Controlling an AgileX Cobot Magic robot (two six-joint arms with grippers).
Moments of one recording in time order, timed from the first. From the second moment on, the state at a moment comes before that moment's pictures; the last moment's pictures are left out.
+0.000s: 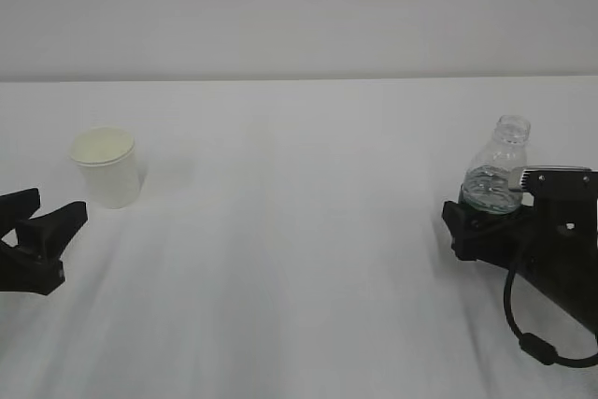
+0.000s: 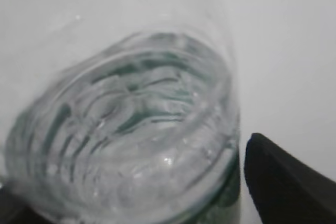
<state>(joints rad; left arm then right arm) -0.21 1.62 -0.16 0.13 -1.14 -0.05 0.18 2.08 -0.45 0.01 -1.15 0.14</state>
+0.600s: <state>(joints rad) -0.21 1.62 -0.16 0.13 -1.14 -0.04 0.18 2.08 -0.45 0.01 -1.15 0.07</state>
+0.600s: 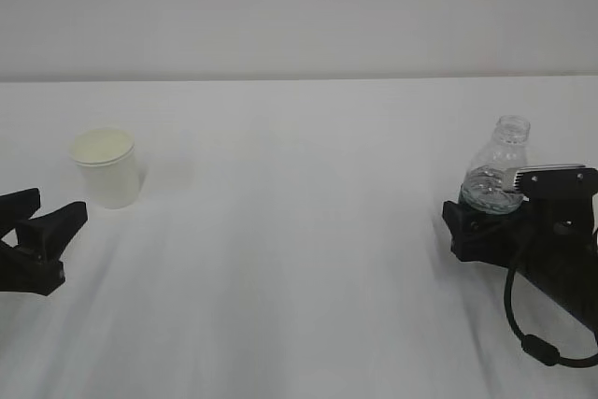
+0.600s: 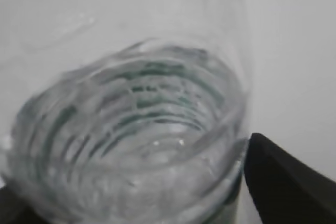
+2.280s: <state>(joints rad) -0.21 1.62 -0.16 0.13 -1.14 -0.04 0.18 2.09 -0.47 0.02 -1.15 0.06</state>
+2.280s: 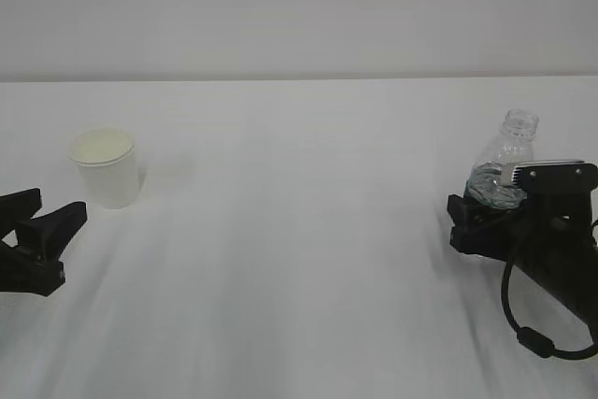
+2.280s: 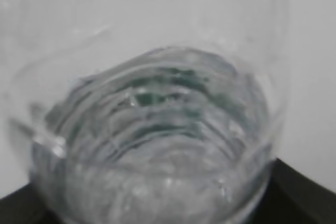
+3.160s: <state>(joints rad) -0.21 1.62 -0.16 0.13 -1.14 -0.04 0.18 2.09 -0.47 -0.01 -1.15 -0.06</state>
